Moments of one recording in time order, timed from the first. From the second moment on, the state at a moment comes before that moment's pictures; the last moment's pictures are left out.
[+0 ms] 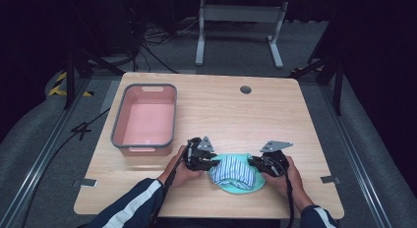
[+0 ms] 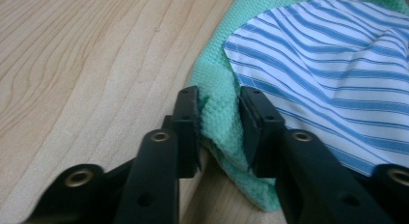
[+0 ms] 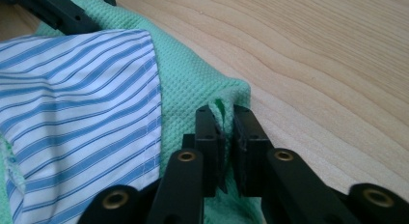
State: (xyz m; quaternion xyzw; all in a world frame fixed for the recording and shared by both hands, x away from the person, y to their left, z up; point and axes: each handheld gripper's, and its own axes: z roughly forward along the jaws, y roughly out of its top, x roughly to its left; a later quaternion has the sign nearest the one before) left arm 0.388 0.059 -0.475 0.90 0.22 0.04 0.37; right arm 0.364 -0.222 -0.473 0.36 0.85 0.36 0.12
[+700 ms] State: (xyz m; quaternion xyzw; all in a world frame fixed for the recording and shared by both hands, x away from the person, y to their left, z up) left arm 0.388 0.055 -0.446 0.90 0.20 0.08 0.37; right arm 0.355 -0.229 -0.445 0.36 0.83 0.39 0.15
